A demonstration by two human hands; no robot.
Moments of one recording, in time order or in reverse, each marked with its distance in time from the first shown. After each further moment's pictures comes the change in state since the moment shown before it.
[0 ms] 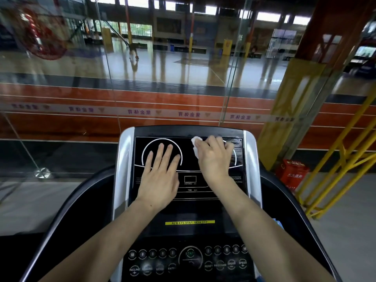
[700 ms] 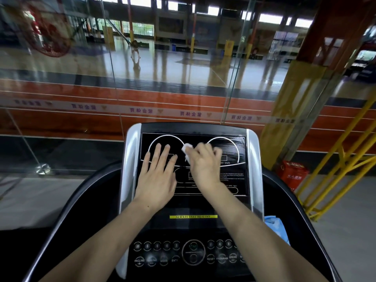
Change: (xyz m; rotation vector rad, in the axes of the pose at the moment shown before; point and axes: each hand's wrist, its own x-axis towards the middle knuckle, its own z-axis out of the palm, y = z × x) left_hand -0.022 -0.011 -0.007 -0.008 0.012 -0.043; right_hand -0.027 -0.034 0.002 0.096 -0.104 -0.077
